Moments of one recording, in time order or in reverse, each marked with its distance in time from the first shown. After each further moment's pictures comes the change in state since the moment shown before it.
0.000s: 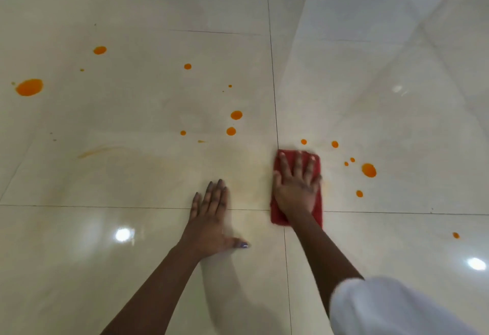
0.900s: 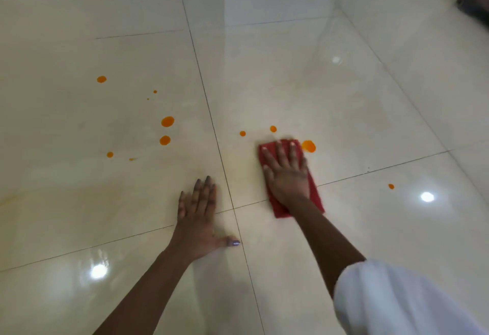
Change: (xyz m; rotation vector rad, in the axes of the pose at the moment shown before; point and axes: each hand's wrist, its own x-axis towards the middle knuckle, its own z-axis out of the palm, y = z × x) left_hand 0.041 0.064 0.002 0.058 0.031 0.193; right_hand 0.006 0.104 -0.019 -0.066 0.008 -0.017
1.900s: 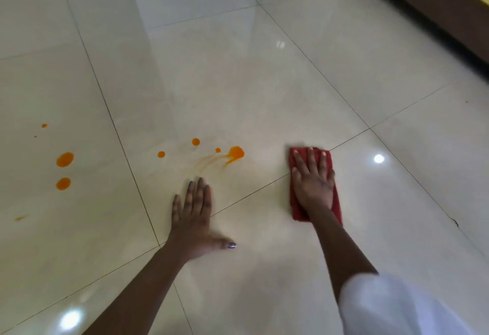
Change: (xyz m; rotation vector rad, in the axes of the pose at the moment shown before) left_hand 0.081 0.111 0.010 0.084 -0.148 0.184; right_hand -0.036 0.186 -0.011 0.148 0.052 0.510
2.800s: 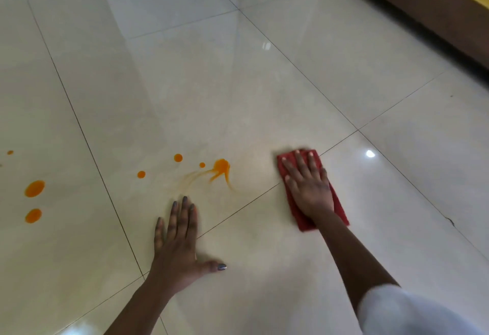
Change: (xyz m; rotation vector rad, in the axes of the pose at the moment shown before) left_hand -0.001 -0.001 0.003 -0.016 0.035 0.019; right_hand 0.019 0.027 -0.001 -0.055 -0.002 -0.155
